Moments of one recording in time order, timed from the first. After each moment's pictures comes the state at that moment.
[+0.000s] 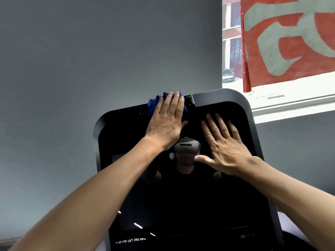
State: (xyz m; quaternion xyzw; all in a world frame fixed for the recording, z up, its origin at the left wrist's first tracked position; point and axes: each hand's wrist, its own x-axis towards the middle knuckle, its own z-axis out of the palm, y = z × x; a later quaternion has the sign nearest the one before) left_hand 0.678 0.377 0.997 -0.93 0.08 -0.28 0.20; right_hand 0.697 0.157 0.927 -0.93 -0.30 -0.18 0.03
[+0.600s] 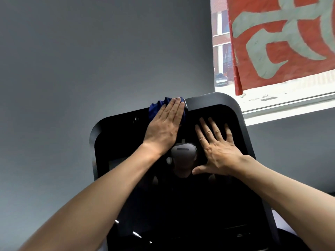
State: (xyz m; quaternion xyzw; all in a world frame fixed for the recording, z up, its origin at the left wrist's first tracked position) left_hand 0.681 0.373 0.988 -0.91 0.14 -0.35 0.20; right_hand 0.687 0.158 0.940 -0.95 -0.29 -0.09 0.01
